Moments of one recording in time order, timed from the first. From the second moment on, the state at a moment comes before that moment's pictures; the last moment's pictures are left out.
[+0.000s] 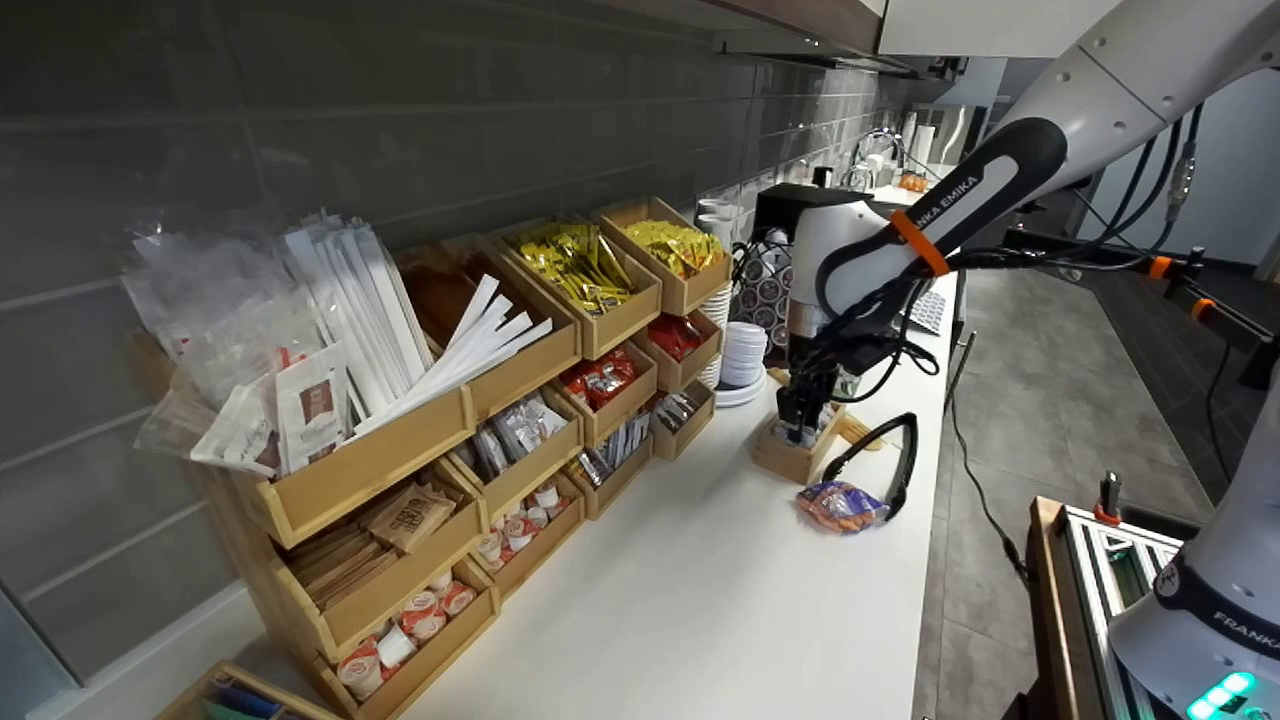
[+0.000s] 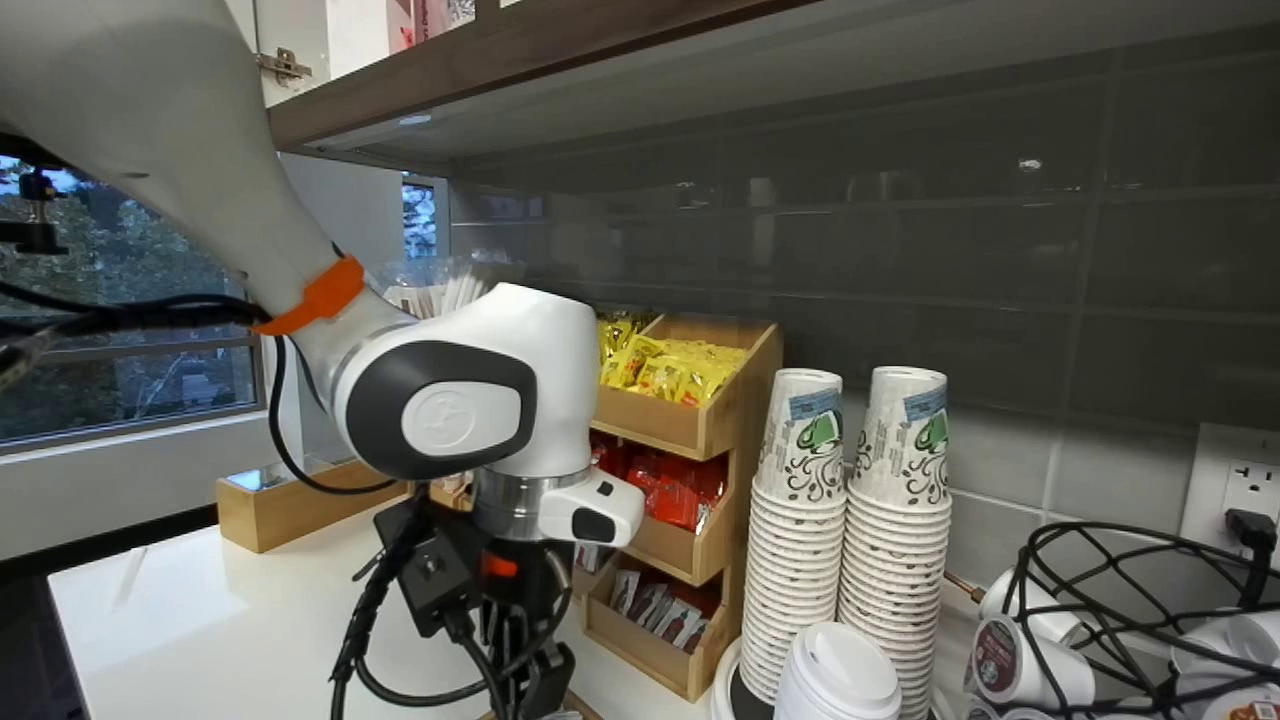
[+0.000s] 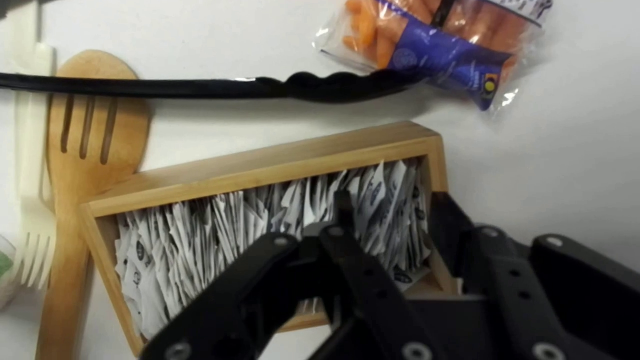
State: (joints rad) arm -0.10 0.14 -0.10 -2.38 0.04 2.45 0.05
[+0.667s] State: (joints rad) arm -0.10 0.14 -0.09 -2.37 0.07 2.45 0.04
